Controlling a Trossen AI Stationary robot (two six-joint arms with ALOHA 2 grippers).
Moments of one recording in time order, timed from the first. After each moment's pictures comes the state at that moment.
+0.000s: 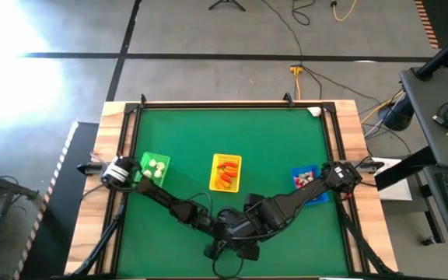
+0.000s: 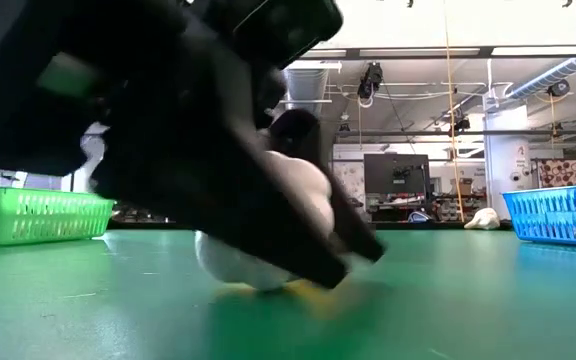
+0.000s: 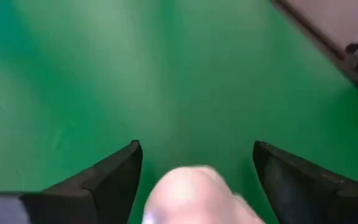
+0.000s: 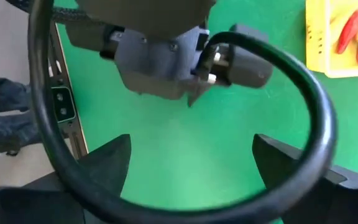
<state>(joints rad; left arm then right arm) -0.46 2.09 1.17 0.22 -0.04 -0.03 0.49 2.19 2.31 -1.43 0.09 0.68</state>
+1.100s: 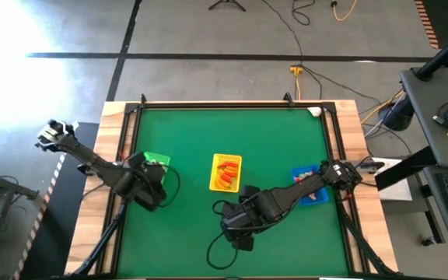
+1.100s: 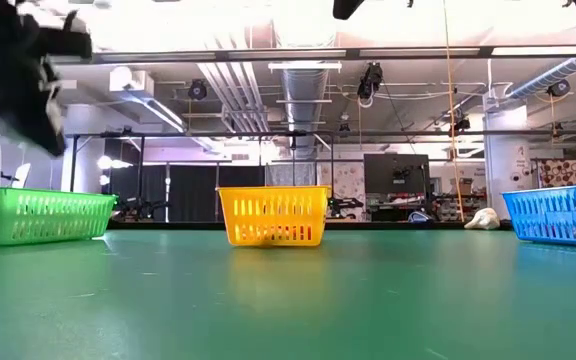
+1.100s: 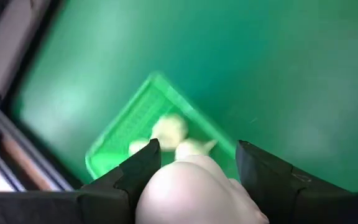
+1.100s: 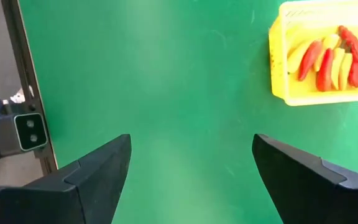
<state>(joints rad) -0.55 1.19 0.81 -1.23 -0.60 -1.03 0.46 2.19 2.32 -1.42 0.16 0.61</state>
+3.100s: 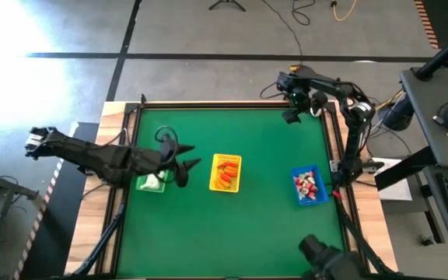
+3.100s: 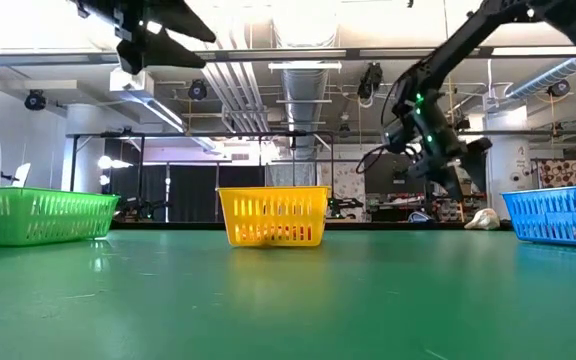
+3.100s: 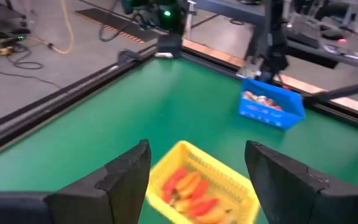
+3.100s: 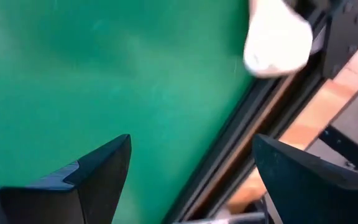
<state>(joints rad) -0.21 1.01 0.73 -0.13 -0.58 -0.43 -0.95 1.94 1.49 -1.42 0.24 0.27</state>
